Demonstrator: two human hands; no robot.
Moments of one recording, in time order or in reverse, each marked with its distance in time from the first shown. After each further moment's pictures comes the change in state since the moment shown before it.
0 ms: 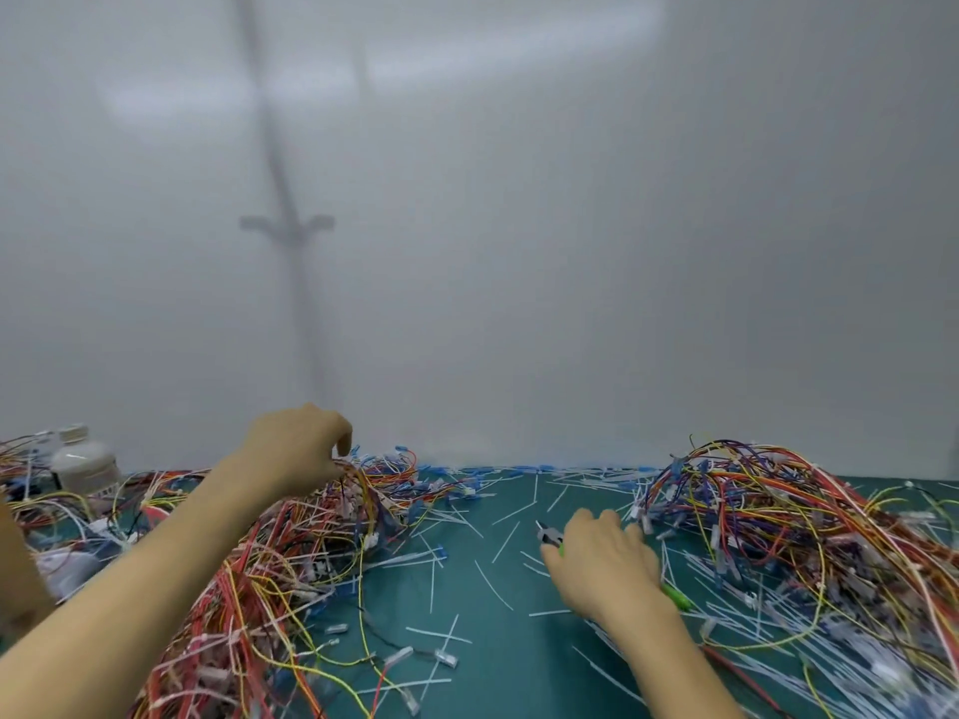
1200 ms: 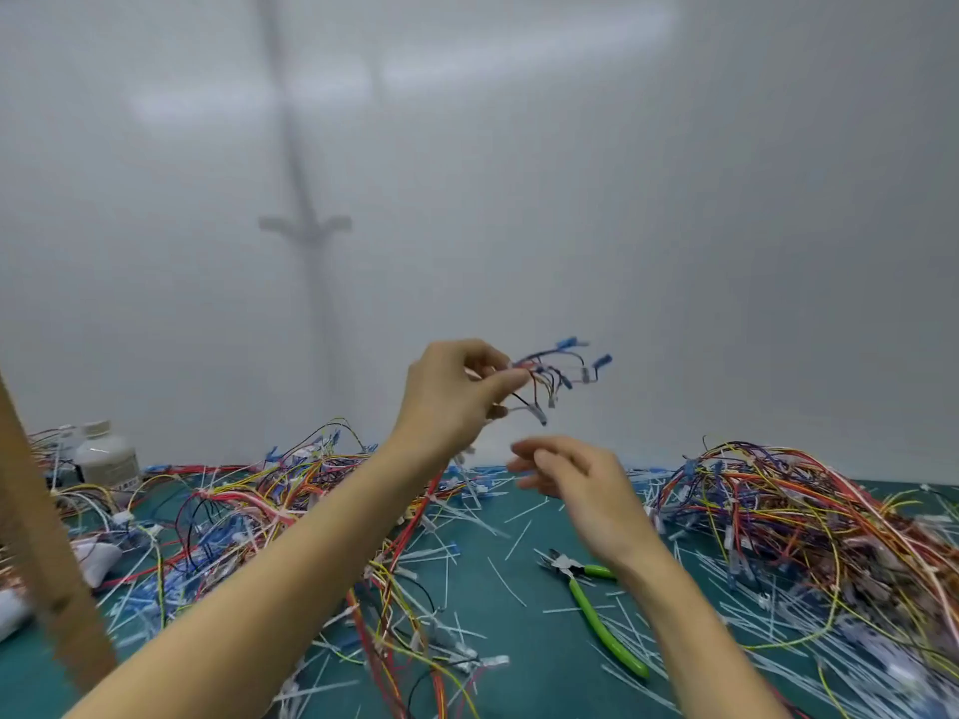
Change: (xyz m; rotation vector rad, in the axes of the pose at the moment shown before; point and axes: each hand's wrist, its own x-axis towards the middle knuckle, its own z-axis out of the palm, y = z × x) left_hand -0.030 0.118 -0.076 -1.415 0.333 0.070; right_hand -0.014 -0.023 -0.043 1.074 0.109 -0.418
